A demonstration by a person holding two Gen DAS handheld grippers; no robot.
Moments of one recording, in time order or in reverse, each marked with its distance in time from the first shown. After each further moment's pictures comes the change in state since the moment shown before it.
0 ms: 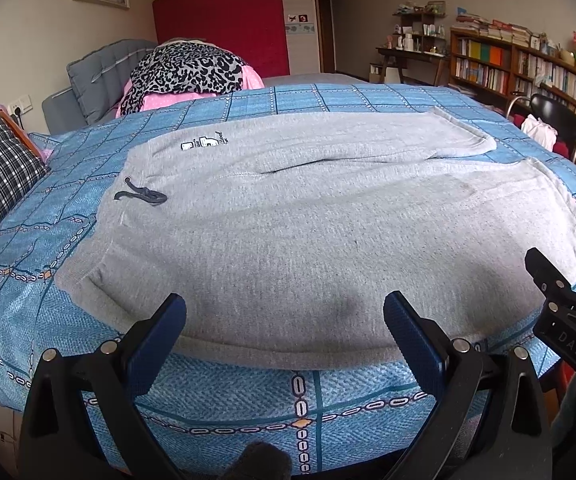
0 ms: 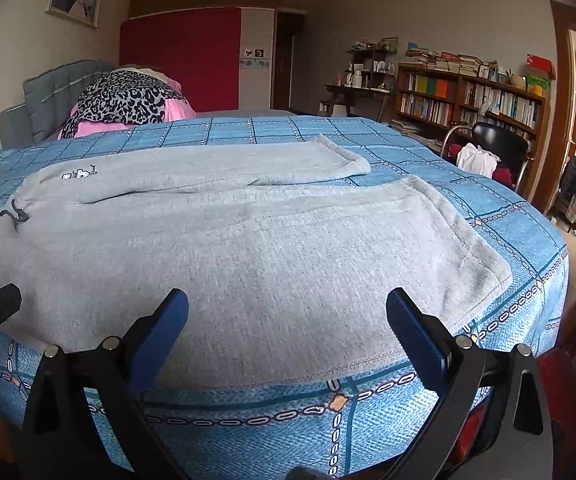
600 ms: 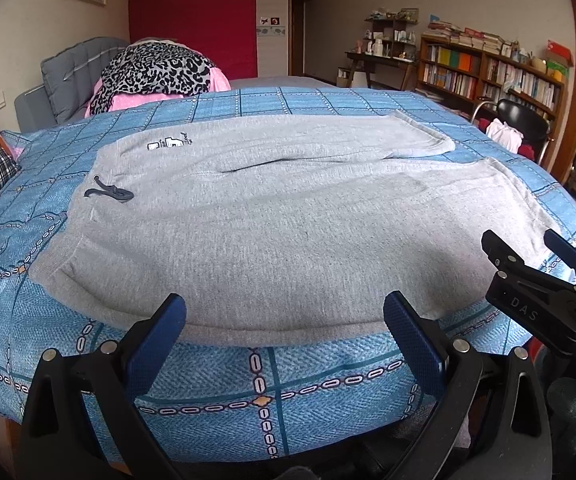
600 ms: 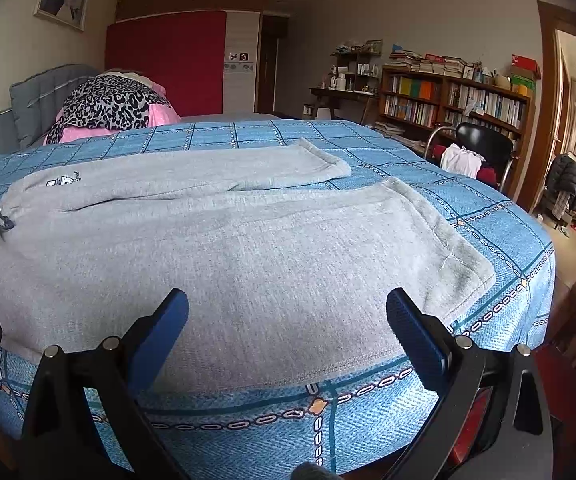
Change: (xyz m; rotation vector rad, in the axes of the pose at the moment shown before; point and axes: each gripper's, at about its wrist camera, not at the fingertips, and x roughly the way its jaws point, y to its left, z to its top) left arm -0.017 -0.006 -0.009 0.012 -0.020 -0.137; right arm -0.004 -0.005 0.002 0.019 -0.015 -0.061
